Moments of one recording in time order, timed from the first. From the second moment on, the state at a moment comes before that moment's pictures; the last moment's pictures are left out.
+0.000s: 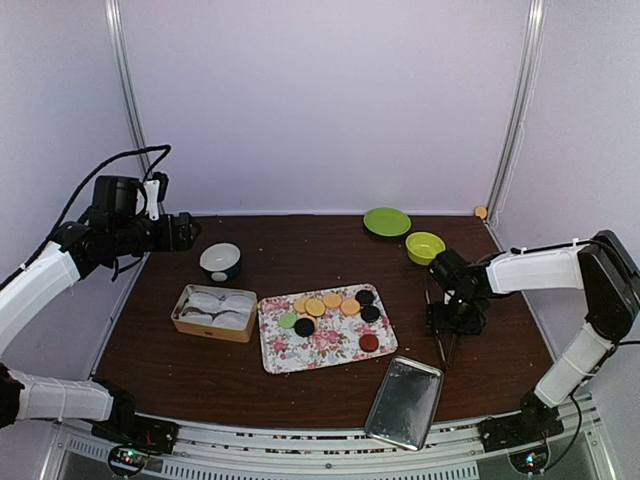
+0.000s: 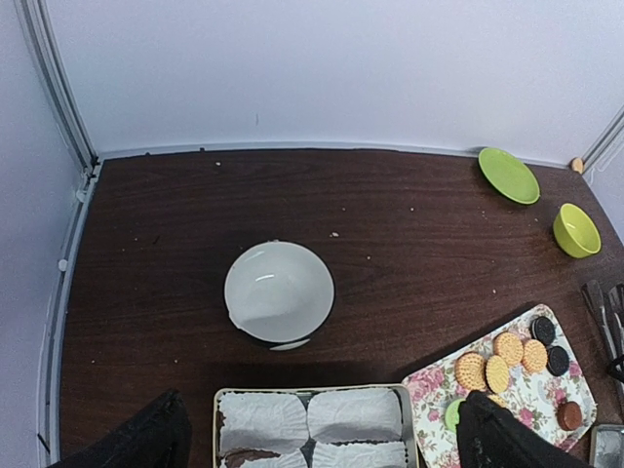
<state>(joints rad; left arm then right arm) -0.34 1.07 1.02 -0.47 -0.04 -0.24 0.52 1.59 0.85 -0.62 0.16 0.64</state>
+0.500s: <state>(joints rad) -0.34 1.07 1.02 -0.47 -0.03 -0.24 0.52 1.62 0.86 -0.60 0.12 0.63</state>
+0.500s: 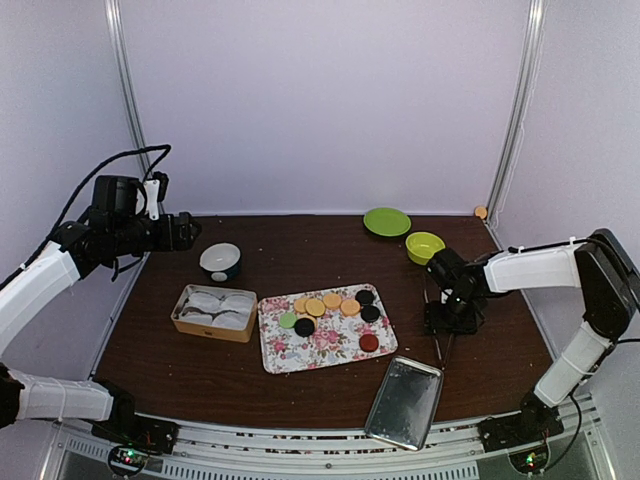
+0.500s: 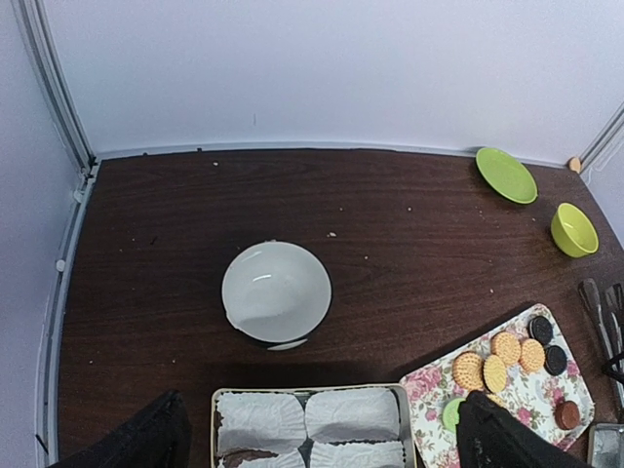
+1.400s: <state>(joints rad) -0.34 1.07 1.02 -0.47 -0.02 -0.24 0.56 1.37 0.89 -0.74 0.16 0.68</state>
